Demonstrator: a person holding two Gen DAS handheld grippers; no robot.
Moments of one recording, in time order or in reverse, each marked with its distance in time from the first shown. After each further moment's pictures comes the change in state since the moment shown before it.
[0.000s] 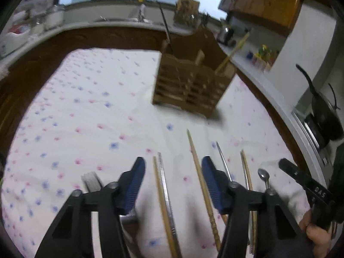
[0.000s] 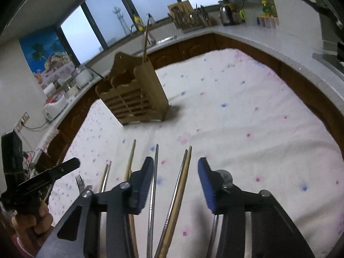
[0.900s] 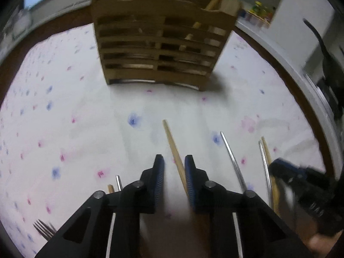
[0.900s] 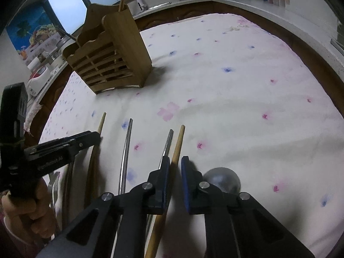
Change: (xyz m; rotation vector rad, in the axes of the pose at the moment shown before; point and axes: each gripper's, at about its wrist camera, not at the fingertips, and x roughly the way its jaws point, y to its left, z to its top) left arm 0.140 -0.039 0.032 0.168 0.217 0.021; right arm 0.062 -0.012 0.000 -0.040 0.212 -0.079
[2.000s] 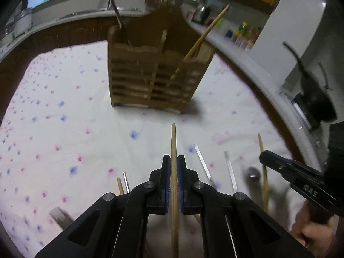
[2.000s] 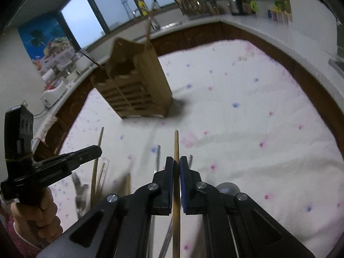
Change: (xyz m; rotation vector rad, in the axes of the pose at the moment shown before) left arm -0.085 0.007 -0.012 -0.052 -0.139 -0.121; right arm -0.067 0.023 0.014 -0.024 -0.163 0.089
